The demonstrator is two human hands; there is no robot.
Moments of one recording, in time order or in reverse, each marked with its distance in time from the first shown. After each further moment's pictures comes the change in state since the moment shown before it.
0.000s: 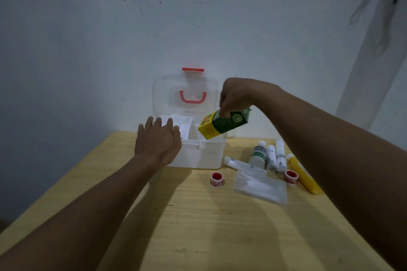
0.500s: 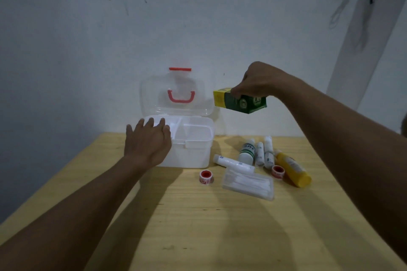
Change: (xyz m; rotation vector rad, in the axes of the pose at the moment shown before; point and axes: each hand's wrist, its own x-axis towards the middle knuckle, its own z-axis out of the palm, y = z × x) left_hand 0.000 0.001 0.003 0.057 -0.022 0.026; right_hand -0.029 0.056 -0.022 0.220 0.243 0.201
